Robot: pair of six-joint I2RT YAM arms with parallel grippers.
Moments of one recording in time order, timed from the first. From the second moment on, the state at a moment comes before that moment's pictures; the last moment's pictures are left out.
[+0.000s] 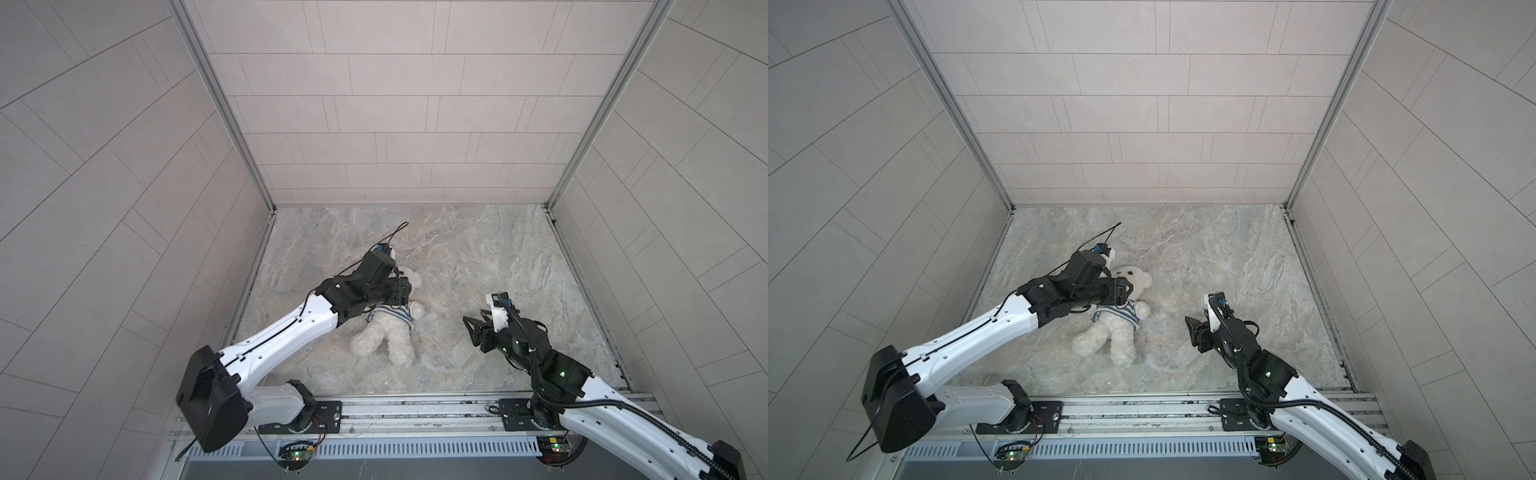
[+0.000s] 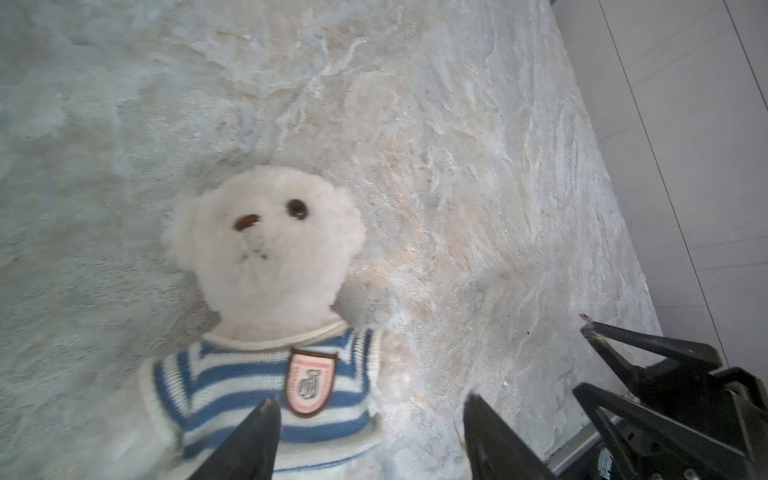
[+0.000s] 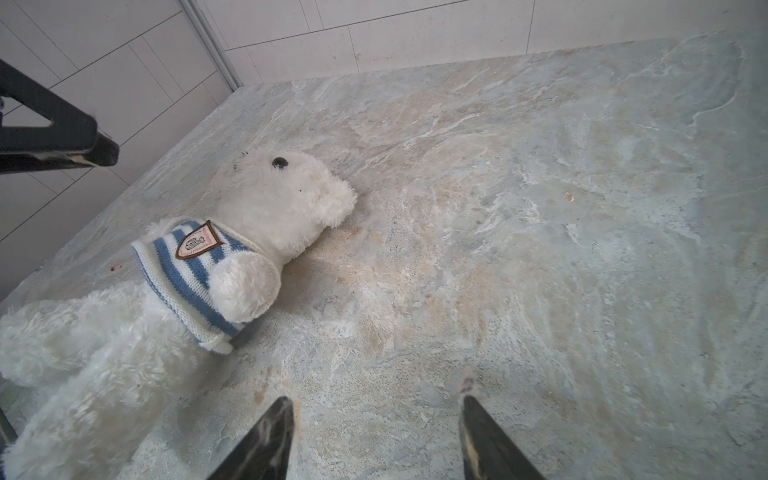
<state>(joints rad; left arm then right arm) -0.68 1.24 0.98 -0.54 0.00 -0.58 0.71 0.52 0.25 -0.17 0.18 0.38</state>
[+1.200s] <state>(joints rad) -0.35 0.89 0.55 -0.22 -0.74 -0.32 -0.03 0.77 0.33 0.06 0.16 0.17</state>
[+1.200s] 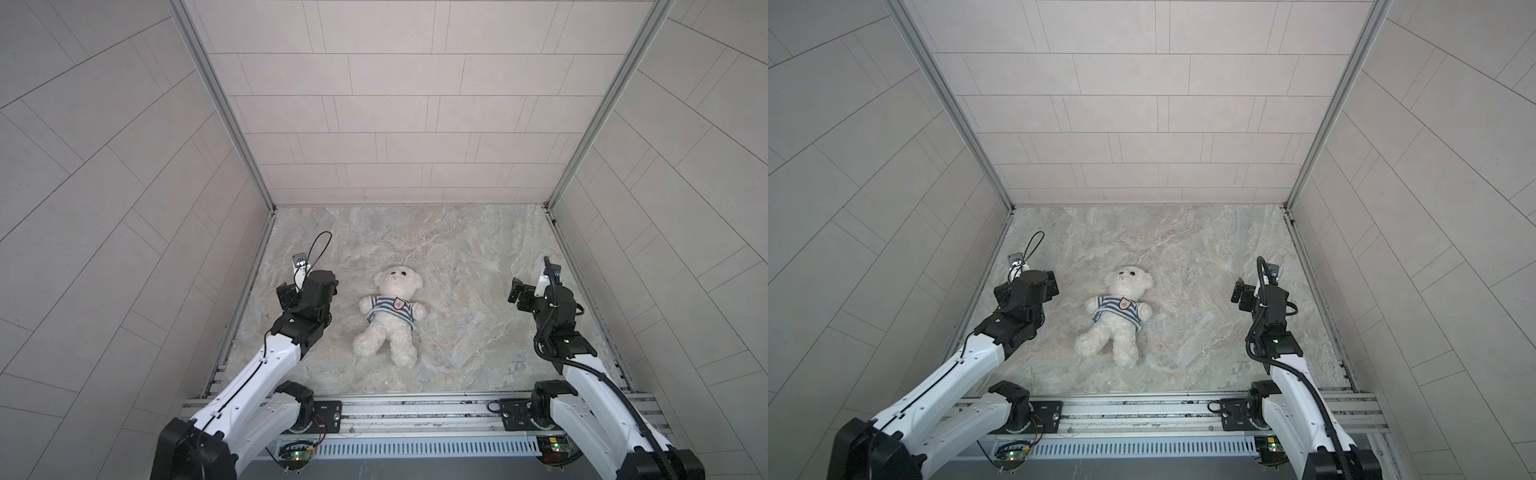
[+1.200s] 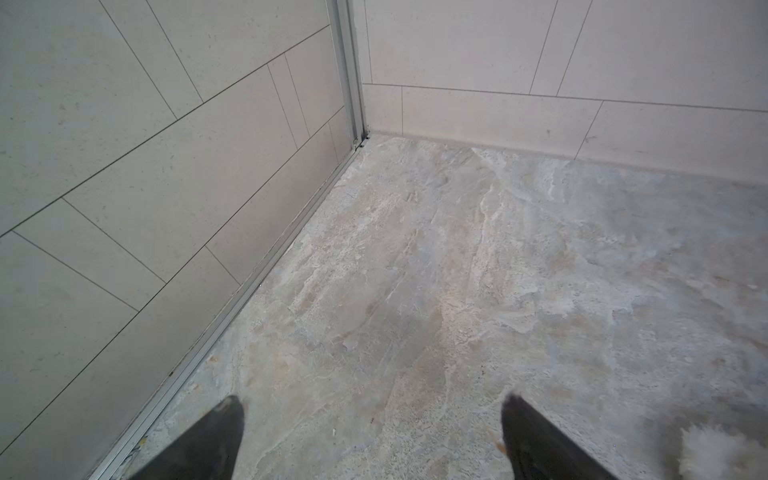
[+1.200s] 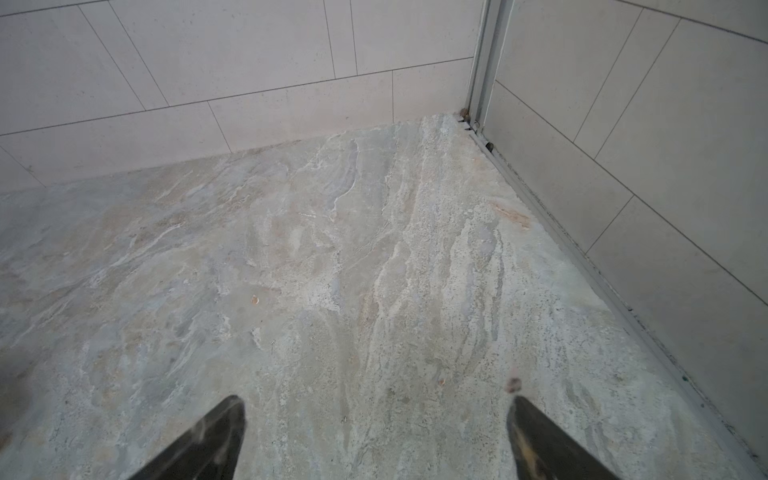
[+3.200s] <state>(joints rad) -0.79 1.23 0.61 -0.22 0.03 -0.64 0.73 1.53 0.66 0.20 -0.08 0.48</state>
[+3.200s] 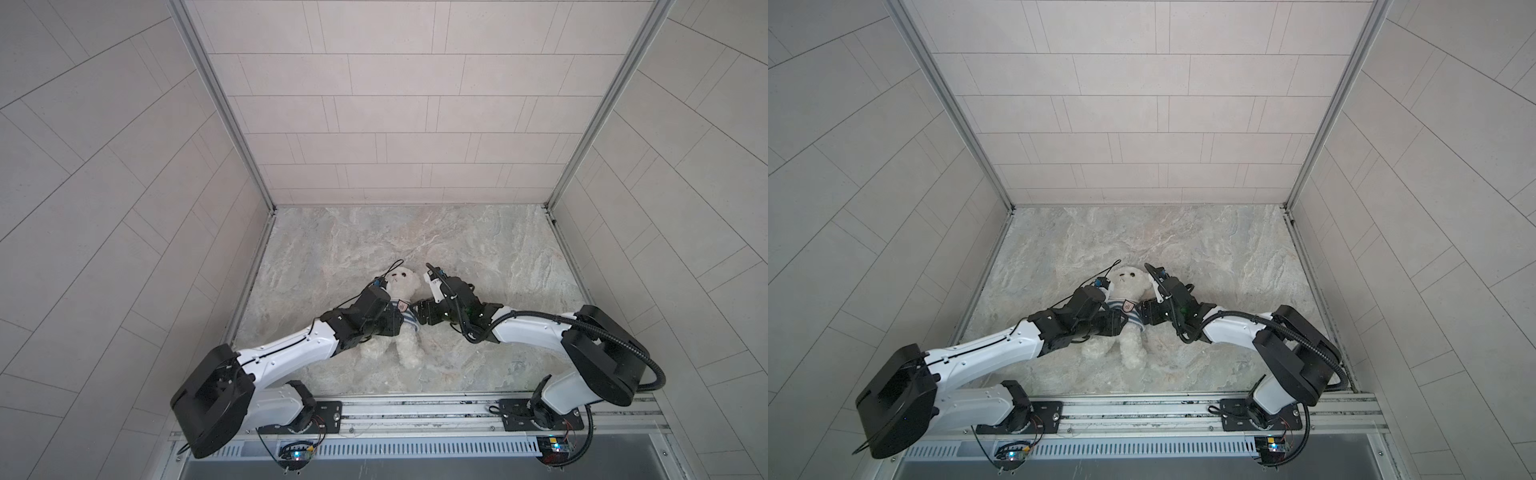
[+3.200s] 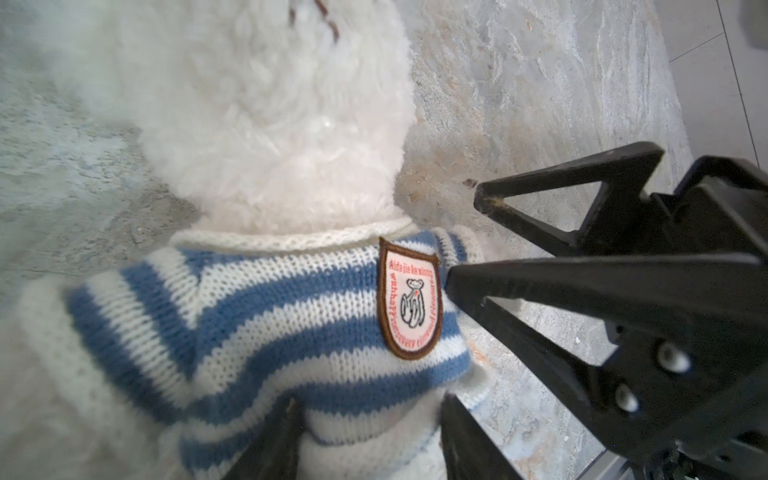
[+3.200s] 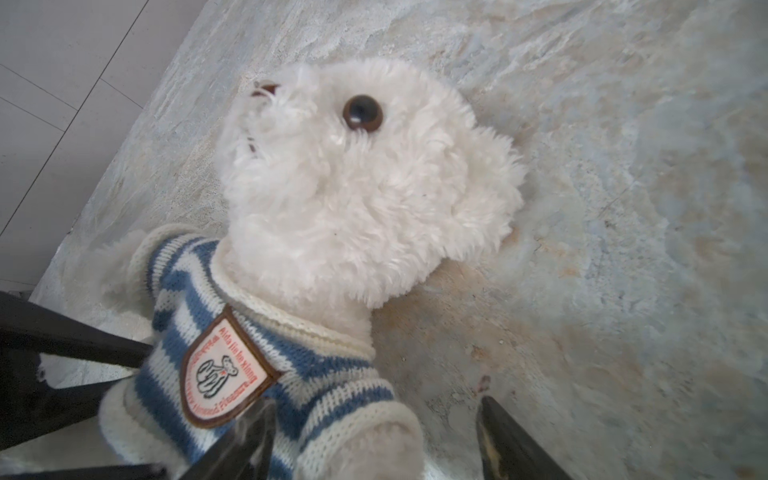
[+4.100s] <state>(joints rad) -0.80 1.18 0.59 -0.22 0.03 -0.66 0.76 1.30 0.76 -0.06 0.03 0.39</state>
